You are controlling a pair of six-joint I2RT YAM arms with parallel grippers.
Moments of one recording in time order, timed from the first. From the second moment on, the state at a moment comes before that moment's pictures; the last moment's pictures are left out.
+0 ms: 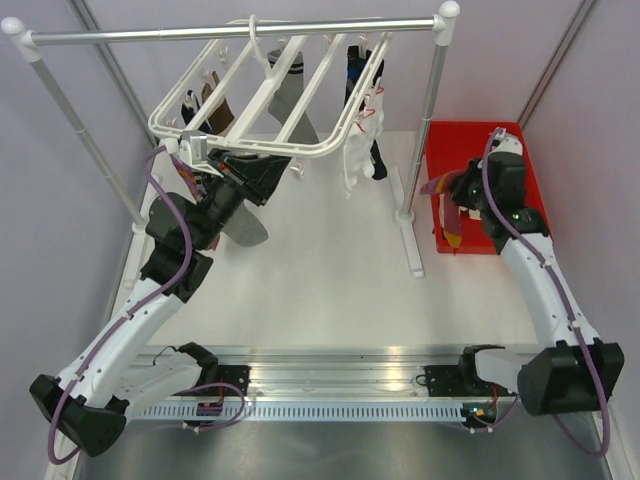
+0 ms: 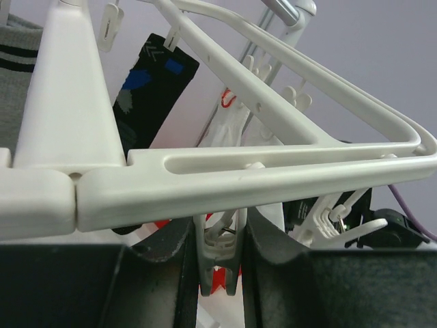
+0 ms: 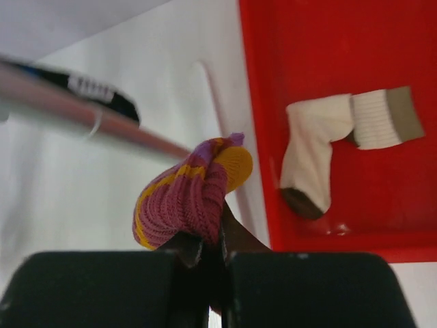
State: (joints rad) left arm -0.53 0.95 1.02 0.32 0.13 -0.55; right arm 0.13 1.14 1.06 -0.38 0.02 0.40
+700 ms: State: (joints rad) left arm -0.53 0.95 1.04 0.26 0.13 -0.55; right arm 0.11 1.21 0.96 -0.04 -0.15 0.44
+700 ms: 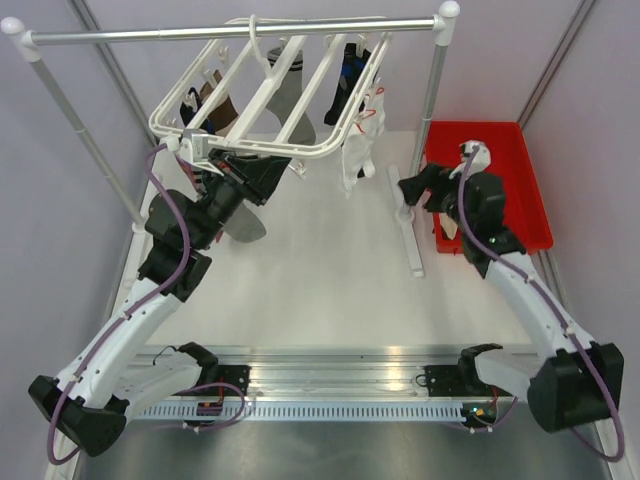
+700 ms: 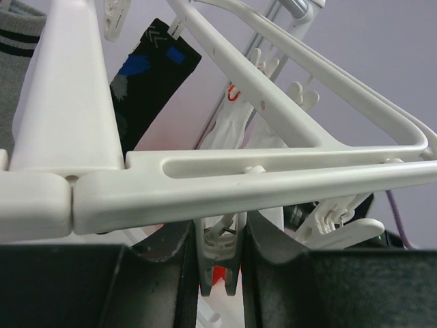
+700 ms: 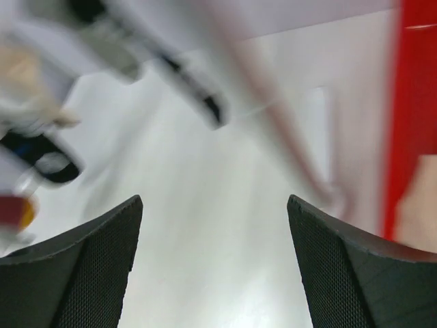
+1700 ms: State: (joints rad) left arm -0.55 0.98 1.09 0.21 0.11 -0.55; right arm 1.00 1.90 1.35 0.50 0.06 0.22
